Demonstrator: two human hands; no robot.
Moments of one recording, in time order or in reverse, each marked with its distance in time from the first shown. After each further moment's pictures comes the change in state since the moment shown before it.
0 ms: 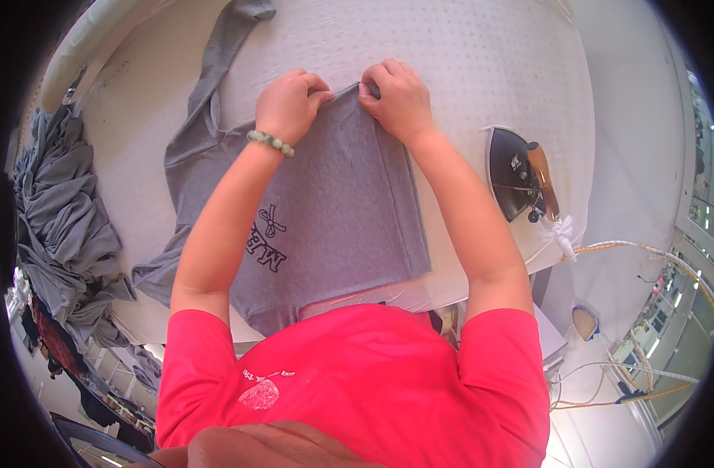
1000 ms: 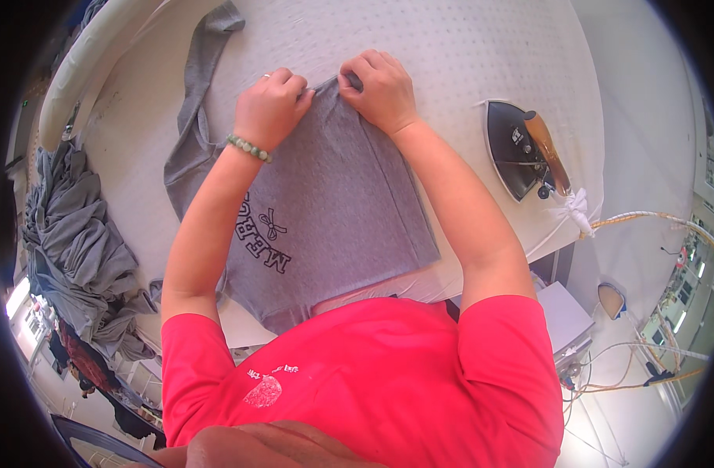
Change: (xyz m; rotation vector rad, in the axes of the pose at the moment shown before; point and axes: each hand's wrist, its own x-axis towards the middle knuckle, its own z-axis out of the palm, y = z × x) left_hand 0.006 -0.007 0.004 0.367 0.189 0.481; right_hand -0.010 0.006 0.012 0.076 0.208 -0.002
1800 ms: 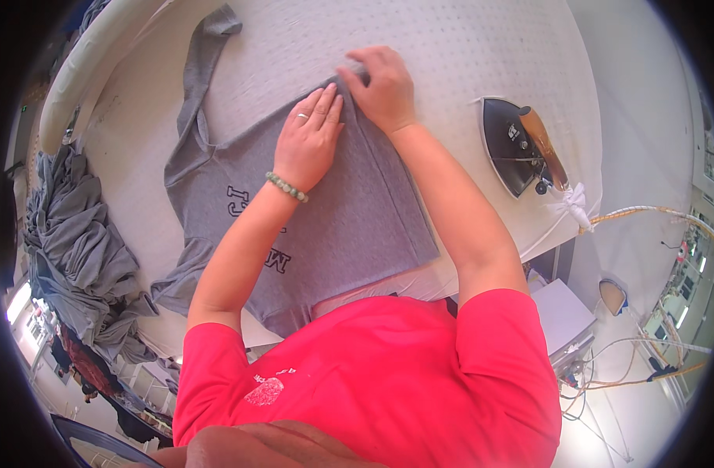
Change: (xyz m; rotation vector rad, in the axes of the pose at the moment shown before) left_hand -0.039 0.064 0.024 -0.080 0.014 0.061; right_hand -0.003 0.002 -0.004 0.055 0.073 0.066
